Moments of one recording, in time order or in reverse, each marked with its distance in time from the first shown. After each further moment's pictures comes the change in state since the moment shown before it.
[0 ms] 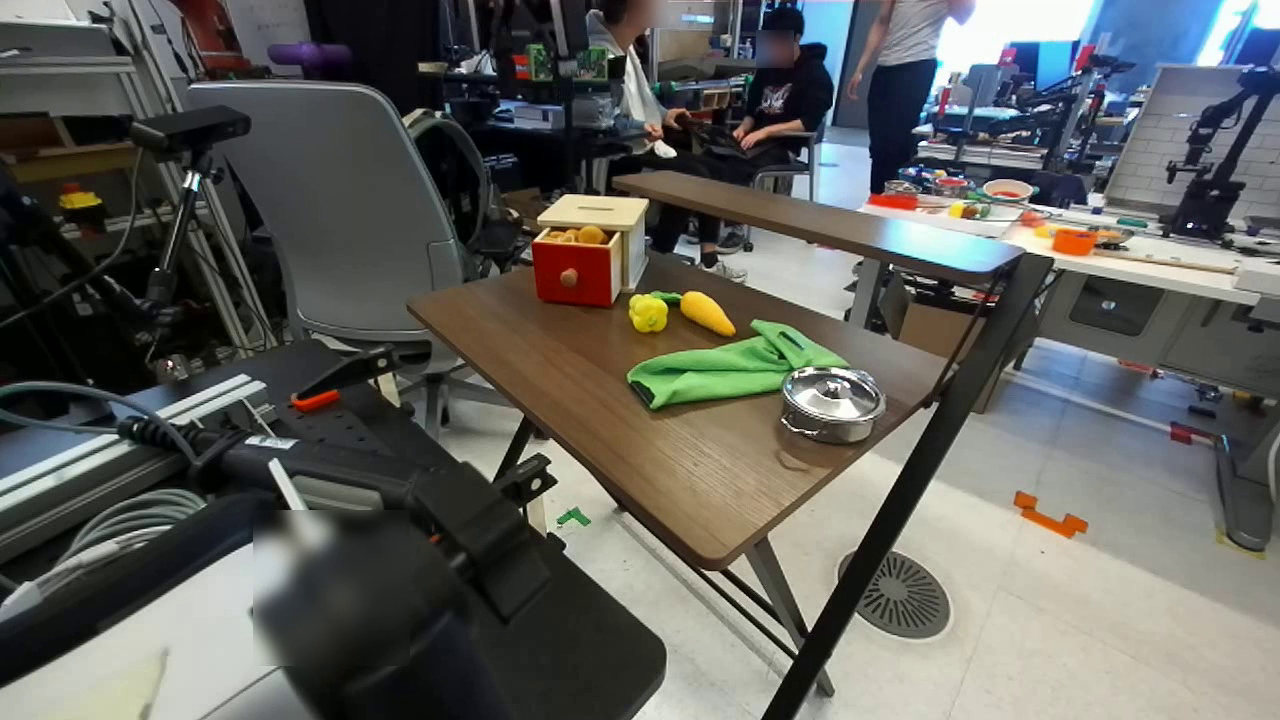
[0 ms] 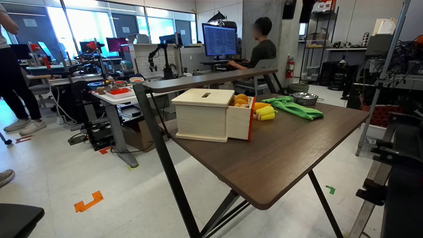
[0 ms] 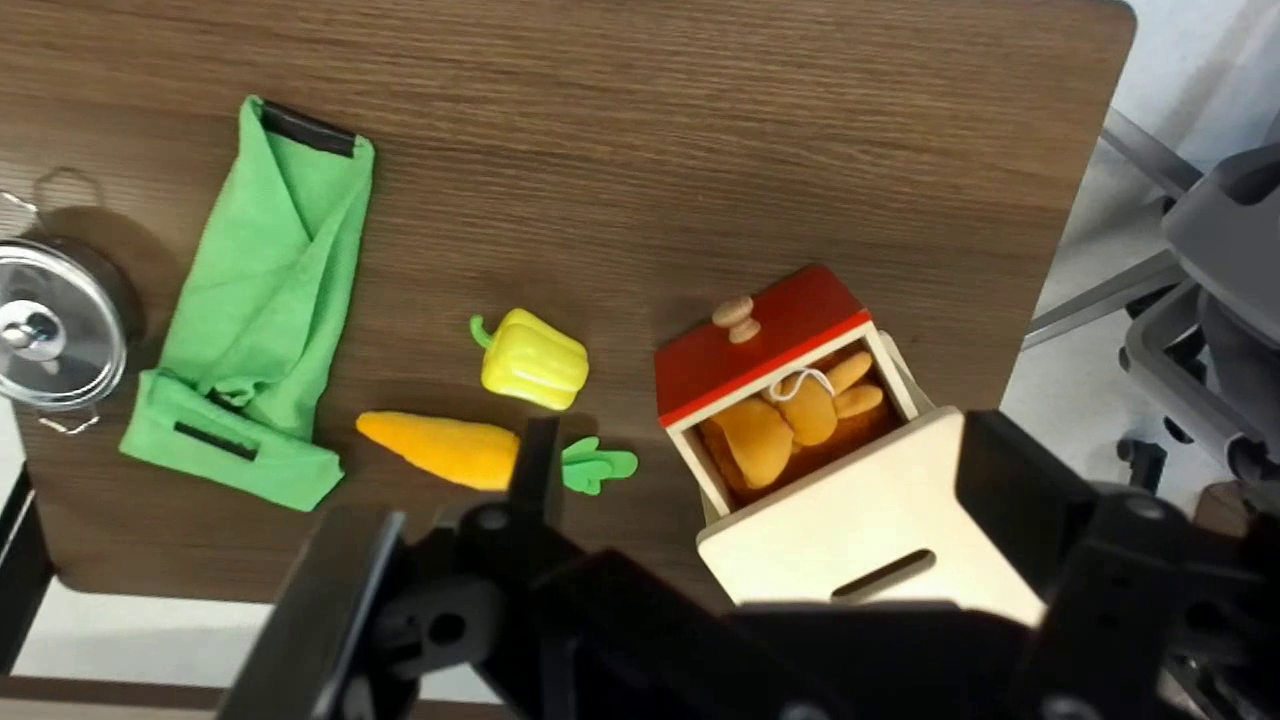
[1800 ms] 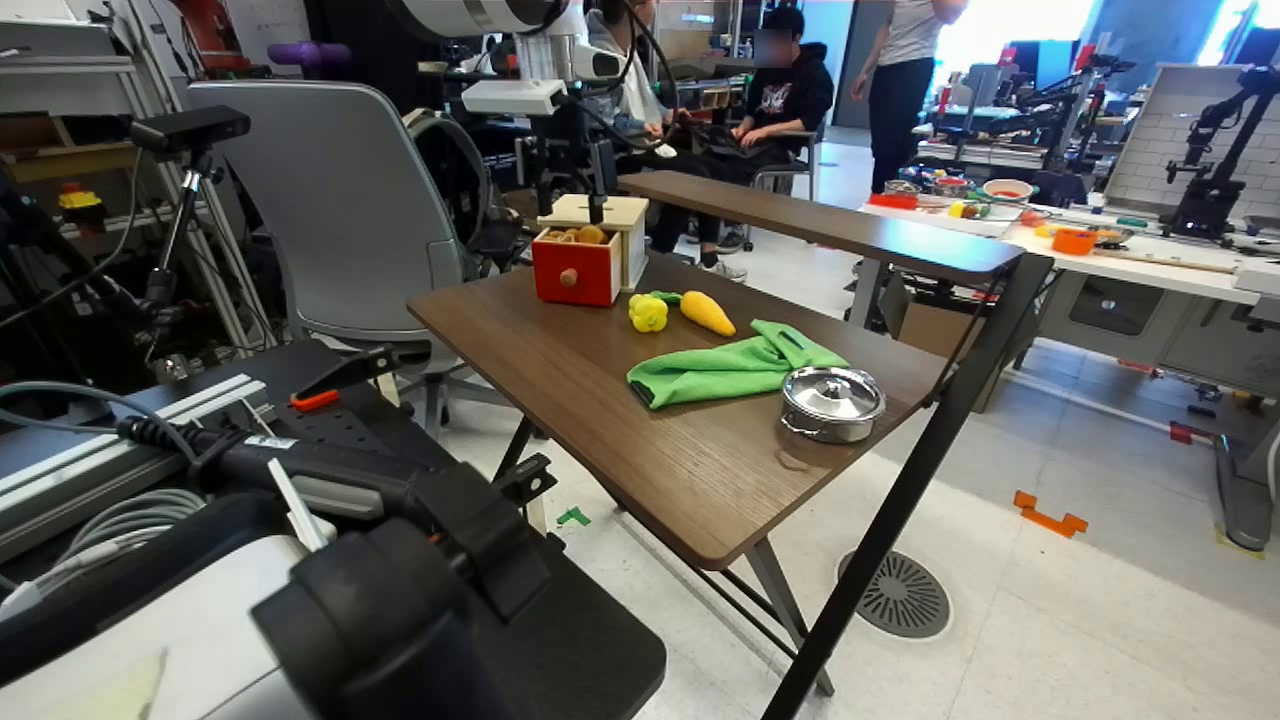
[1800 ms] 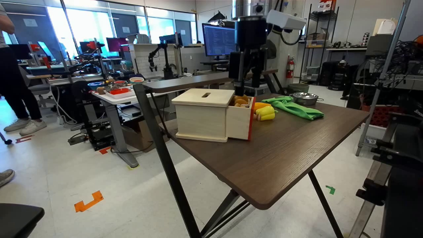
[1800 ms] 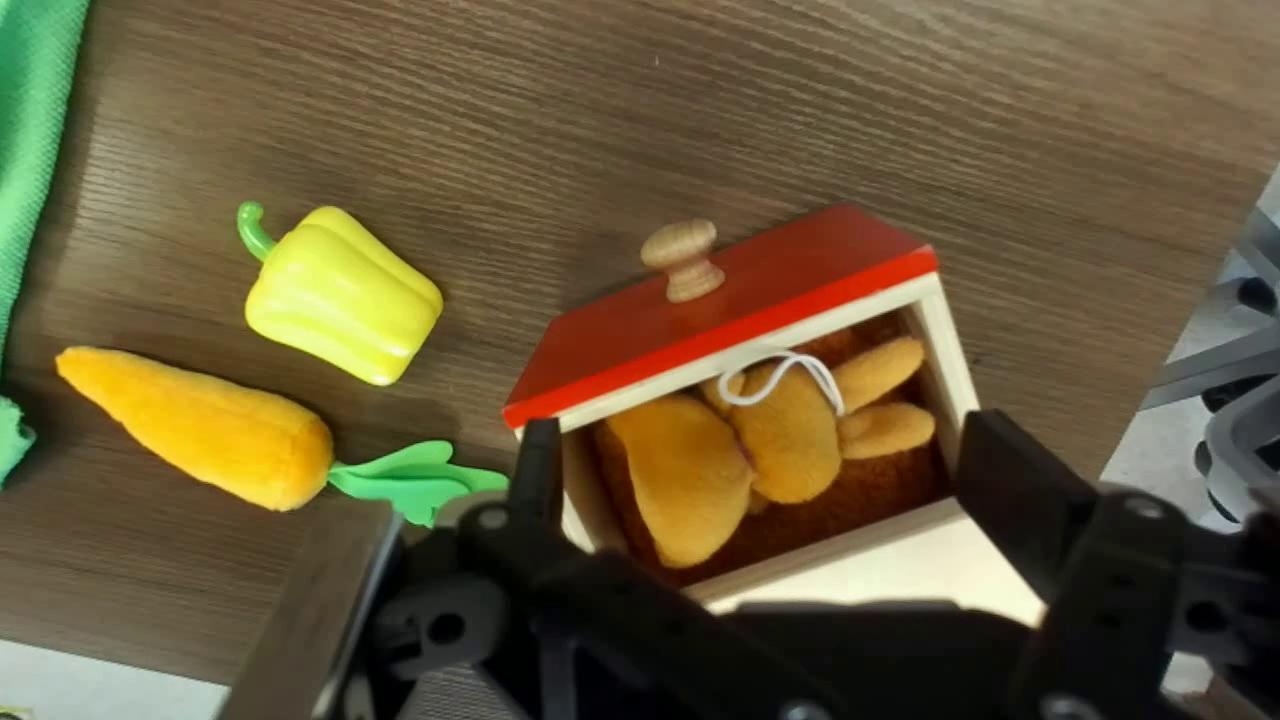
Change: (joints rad) arm 0.170 0.523 -0.103 0.365 -0.108 0.095 0.003
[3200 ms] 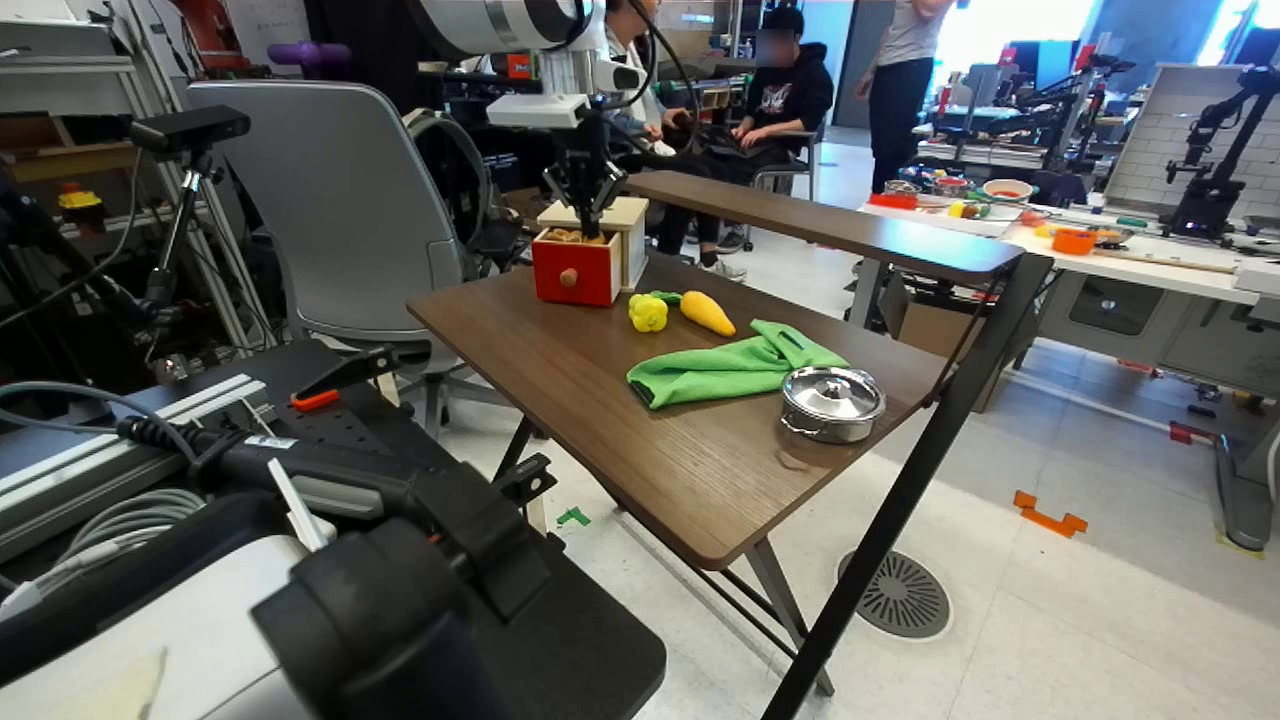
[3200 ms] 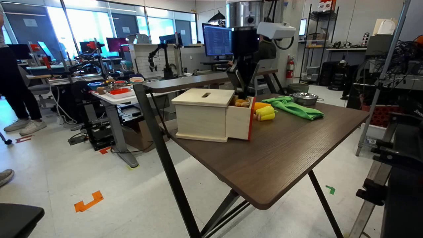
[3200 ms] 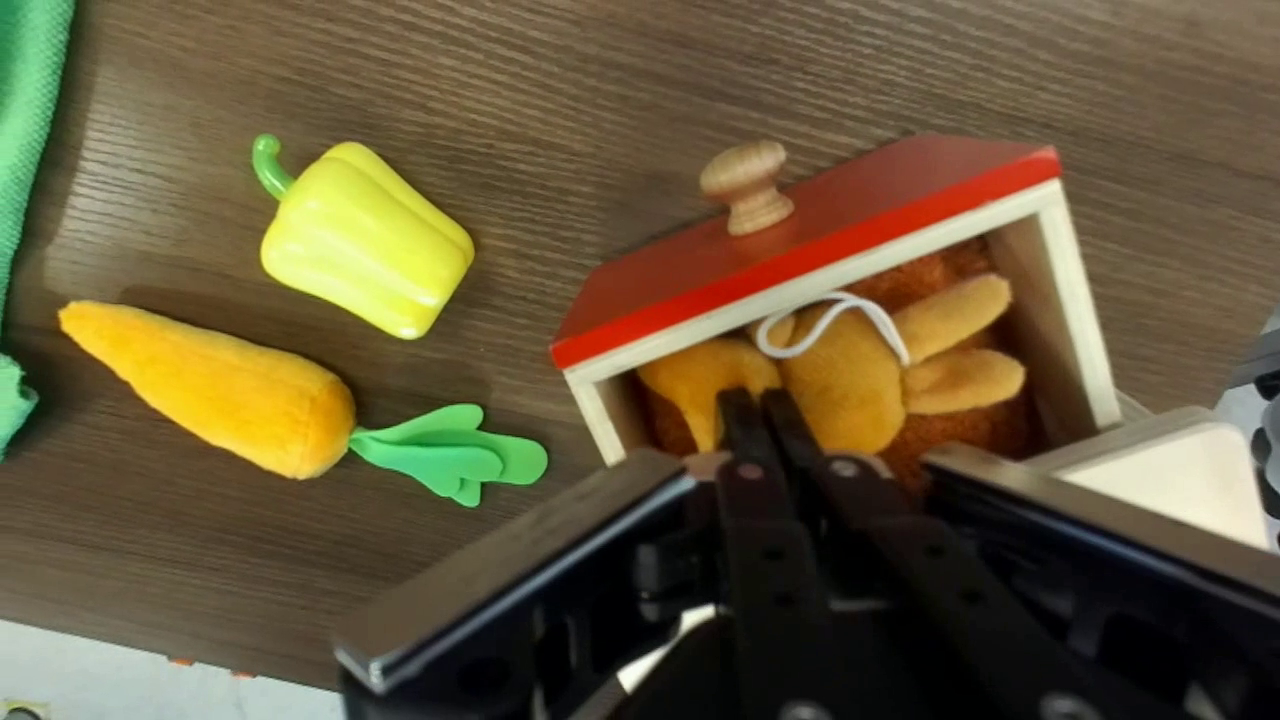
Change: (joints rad) arm 0.004 0.085 -0.027 0.110 0.000 -0.027 -0.016
